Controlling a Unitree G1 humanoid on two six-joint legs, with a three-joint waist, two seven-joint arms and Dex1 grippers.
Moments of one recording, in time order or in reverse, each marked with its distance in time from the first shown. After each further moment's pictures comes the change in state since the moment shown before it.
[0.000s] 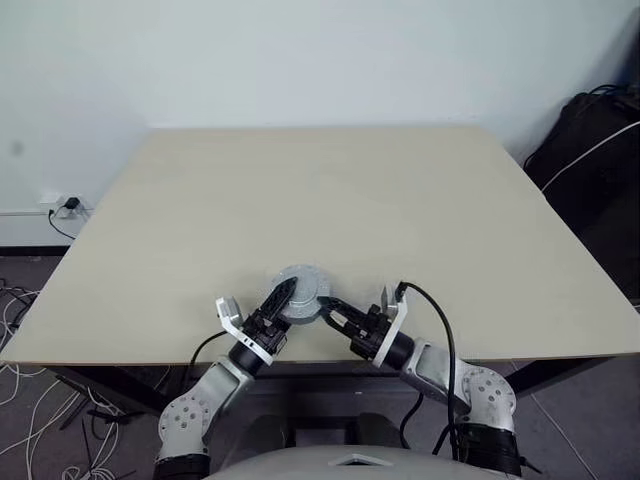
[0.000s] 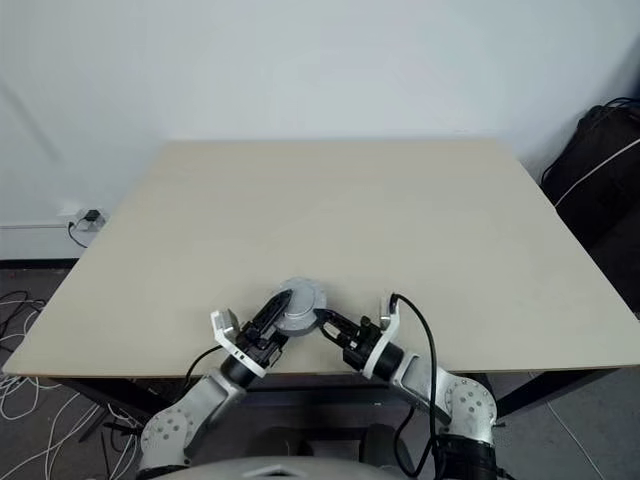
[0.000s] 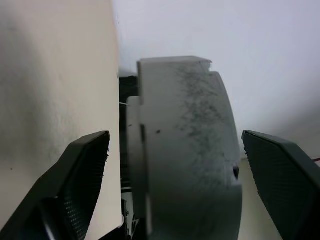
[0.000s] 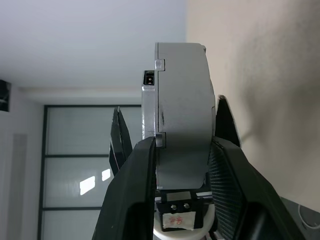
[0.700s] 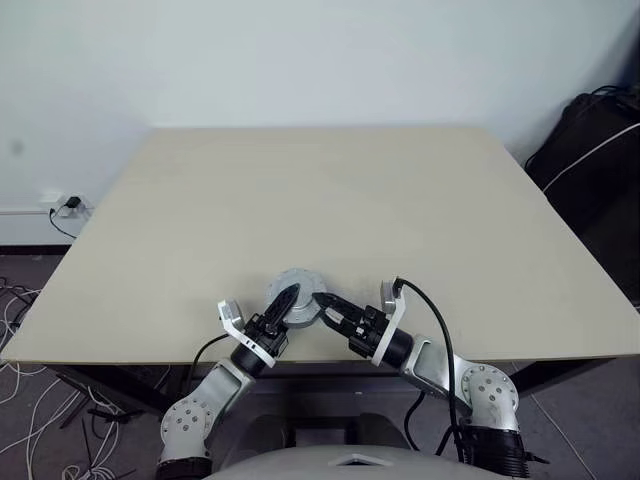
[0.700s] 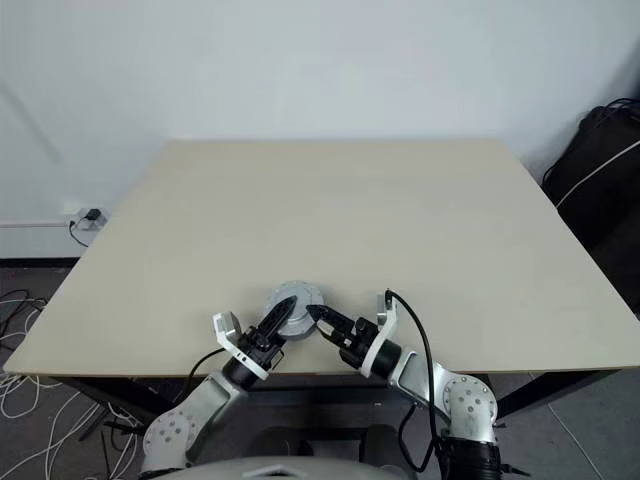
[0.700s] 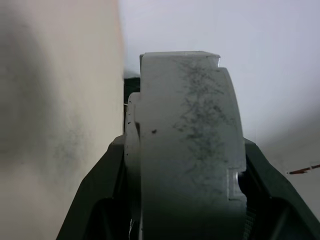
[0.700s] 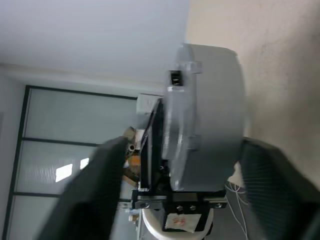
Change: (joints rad) left arm 0.014 0.002 -0.019 0.002 0.023 -0.051 0.016; right arm 0.033 -0.078 0.079 -0.115 -0.045 -0.078 0.043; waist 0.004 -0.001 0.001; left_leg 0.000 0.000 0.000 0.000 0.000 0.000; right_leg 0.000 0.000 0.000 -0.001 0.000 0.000
